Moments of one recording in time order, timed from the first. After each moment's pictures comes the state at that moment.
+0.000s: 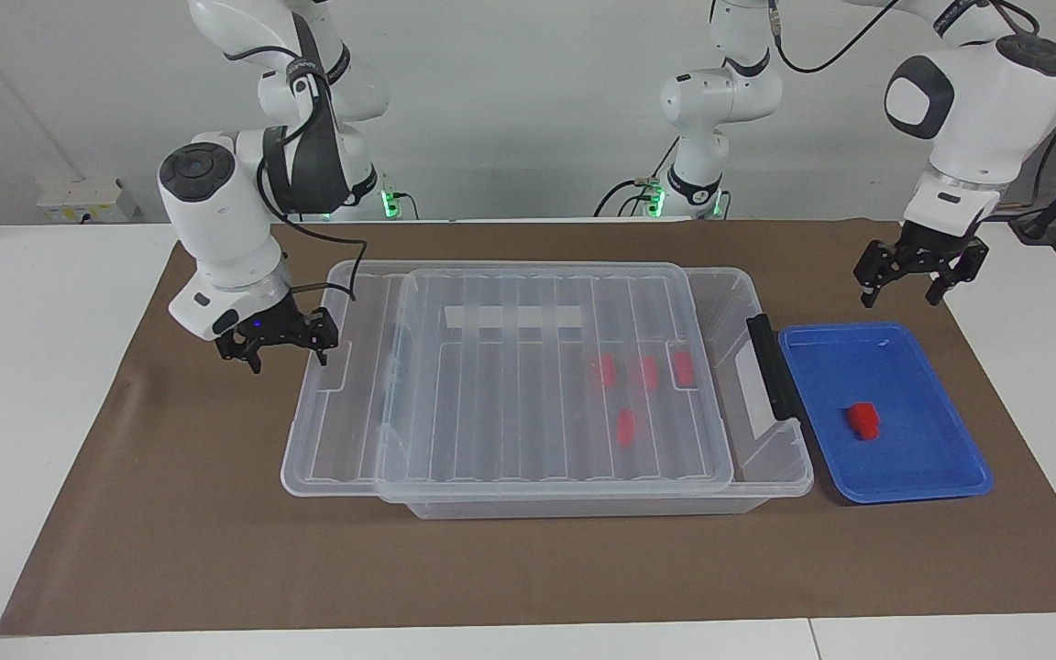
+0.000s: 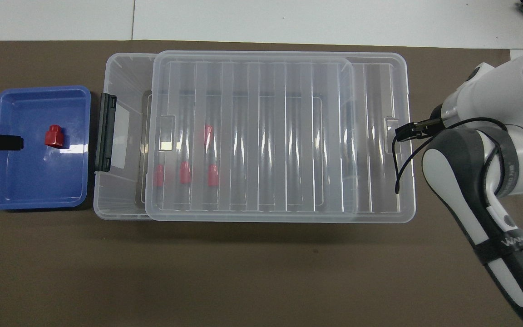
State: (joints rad) left arm 0.09 -0.08 0.03 -1.97 0.03 2.09 0.19; right arm 0.08 0.17 -0.01 -1.78 -0.06 1.99 -0.07
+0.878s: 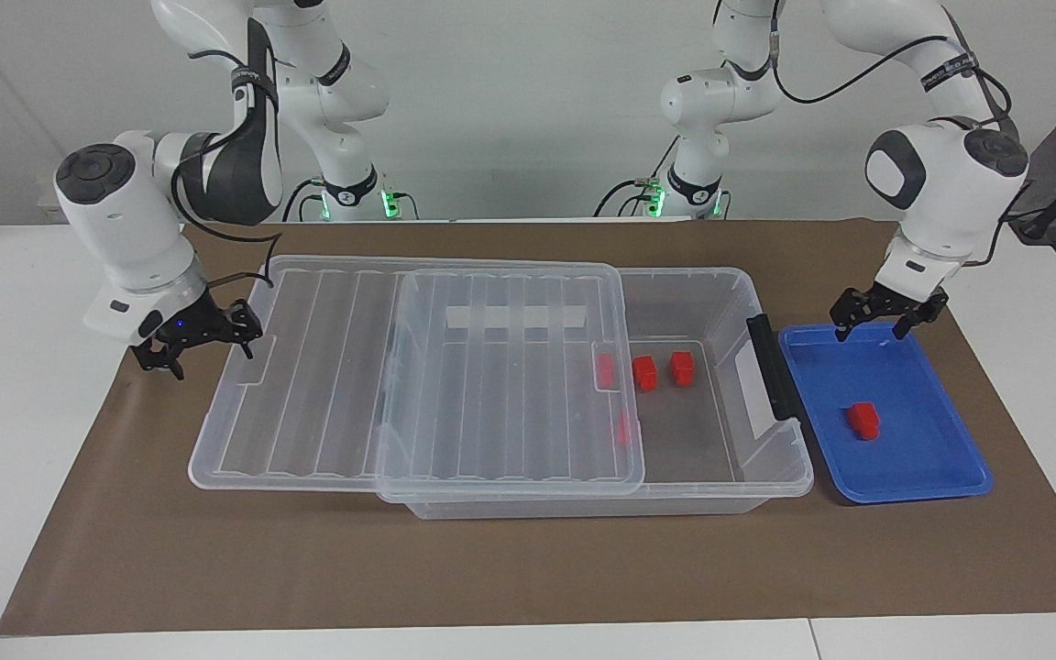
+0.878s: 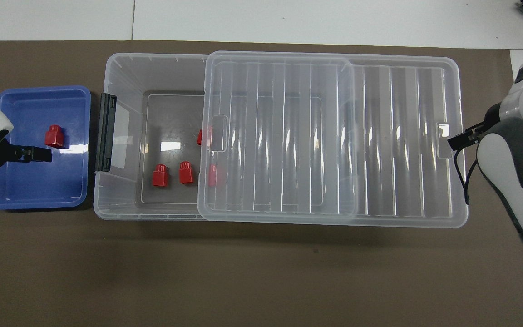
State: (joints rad) left arm 0.11 0.05 0.01 -2.04 0.03 2.17 0.19; right arm 0.08 0.17 -0.18 -1.78 -0.06 1.98 -0.50
